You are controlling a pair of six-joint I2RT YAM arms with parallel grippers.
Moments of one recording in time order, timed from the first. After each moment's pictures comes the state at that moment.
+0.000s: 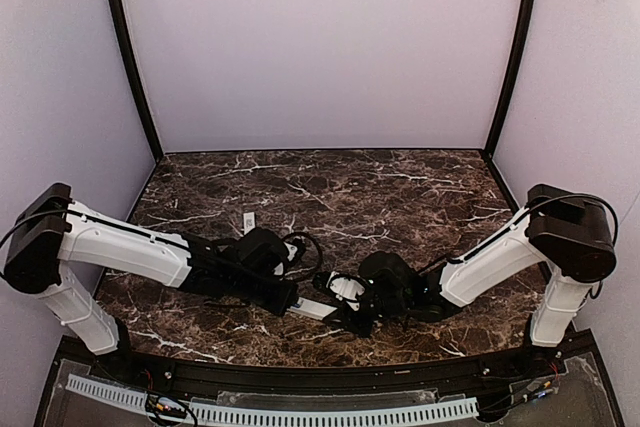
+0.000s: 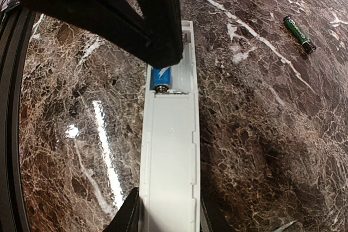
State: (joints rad) left arm -1.08 1.56 0.81 -0.20 -0.05 -0.54; right arm 1.15 1.78 0.67 0.38 -0.13 -0.03
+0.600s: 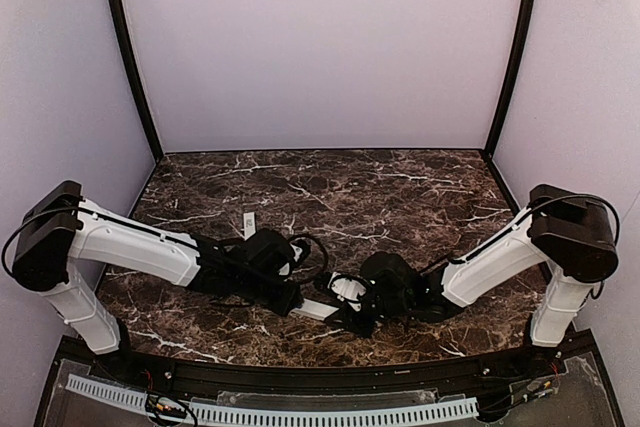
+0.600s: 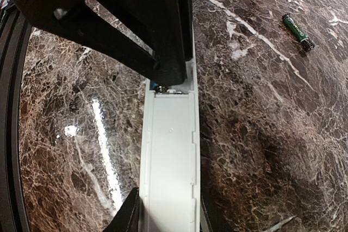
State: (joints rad) left arm -1.08 1.63 0.84 -0.19 -0.04 -0.53; right arm 1.15 1.77 0.67 0.38 -0.13 -0.03
